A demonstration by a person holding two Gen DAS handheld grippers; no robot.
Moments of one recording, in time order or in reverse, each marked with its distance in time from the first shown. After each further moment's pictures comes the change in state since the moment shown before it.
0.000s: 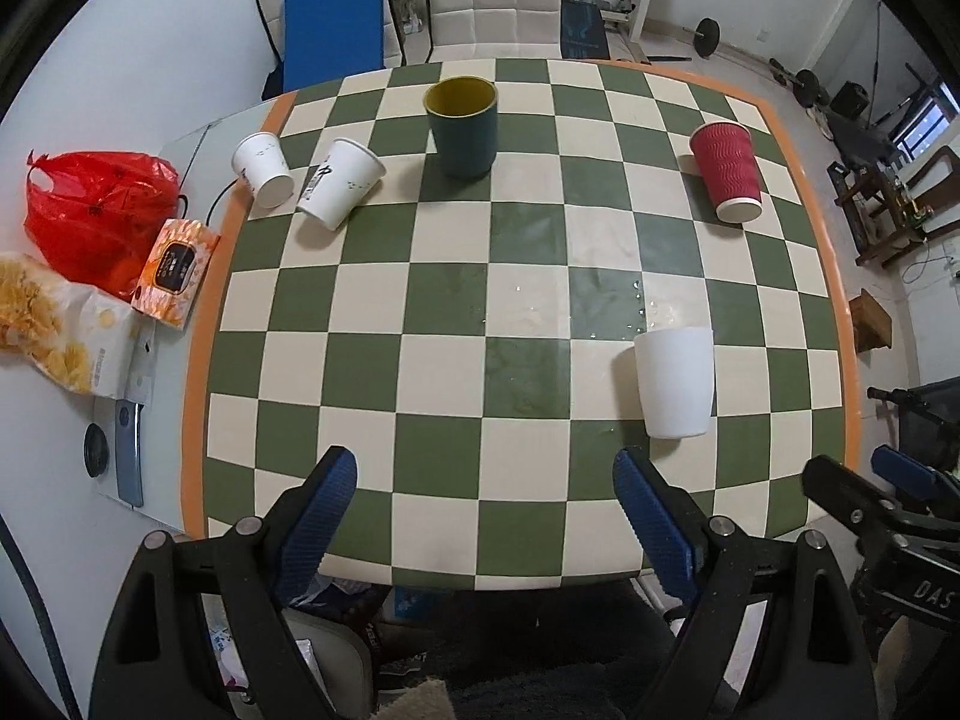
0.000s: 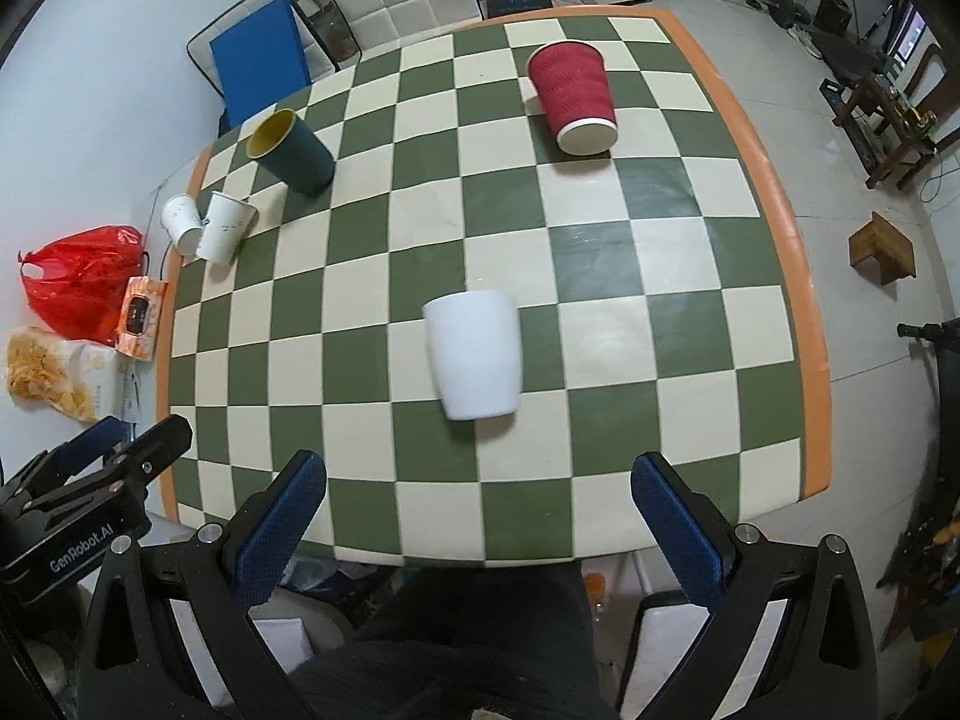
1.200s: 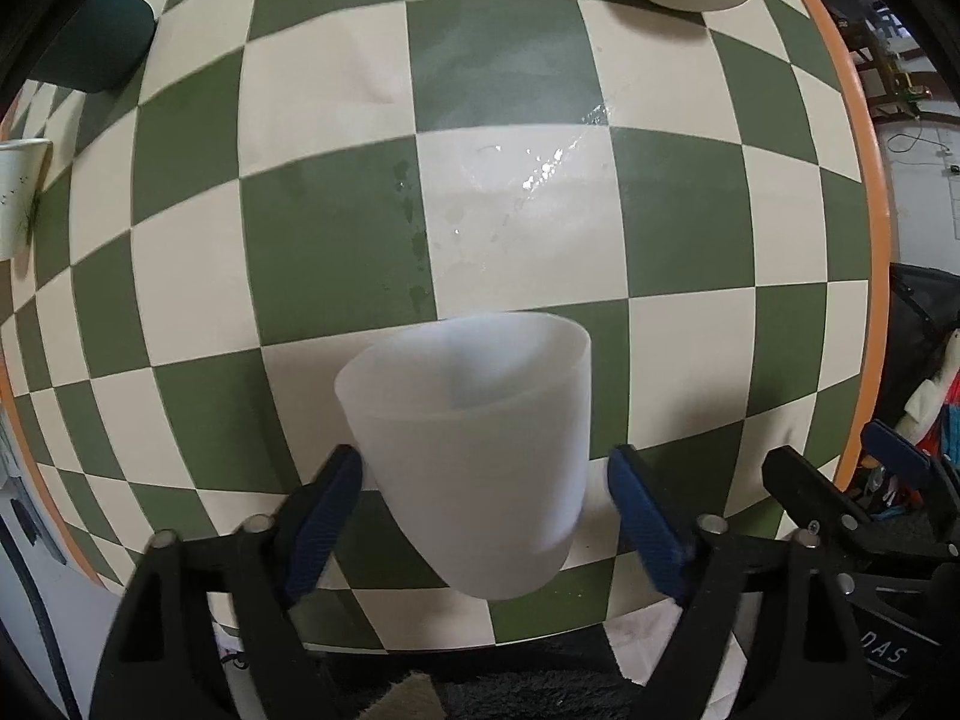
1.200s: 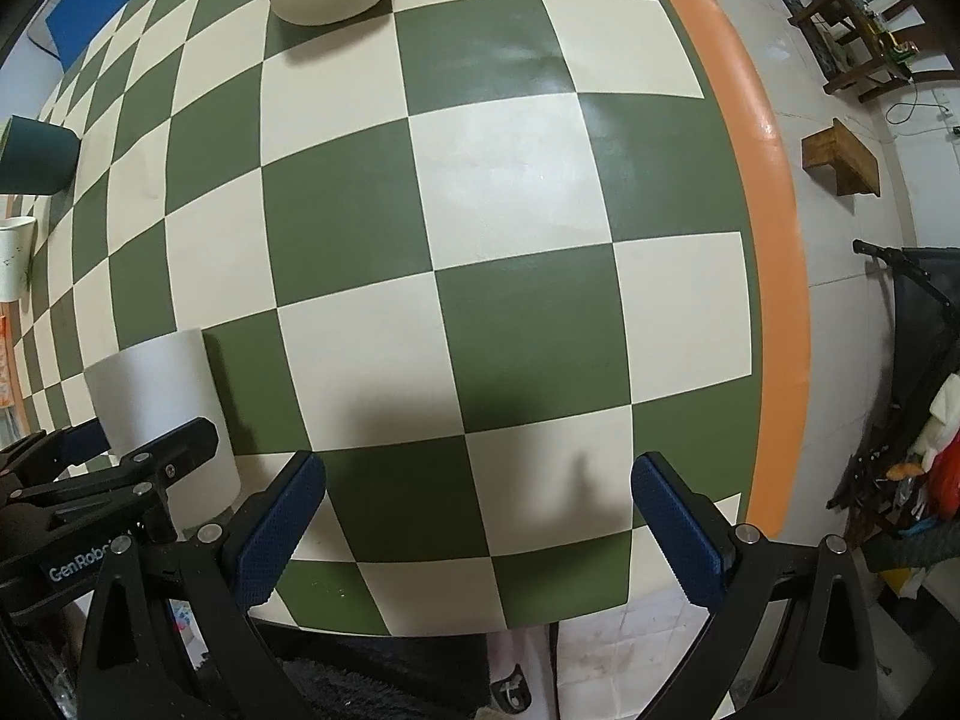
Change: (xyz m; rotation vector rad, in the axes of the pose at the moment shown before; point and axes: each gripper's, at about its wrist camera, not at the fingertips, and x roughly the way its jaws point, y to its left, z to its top) left arm 0.191 -0.166 0.059 0.161 0.454 -0.113; right arm 0.155 -0.154 0.069 0.109 0.293 -0.177
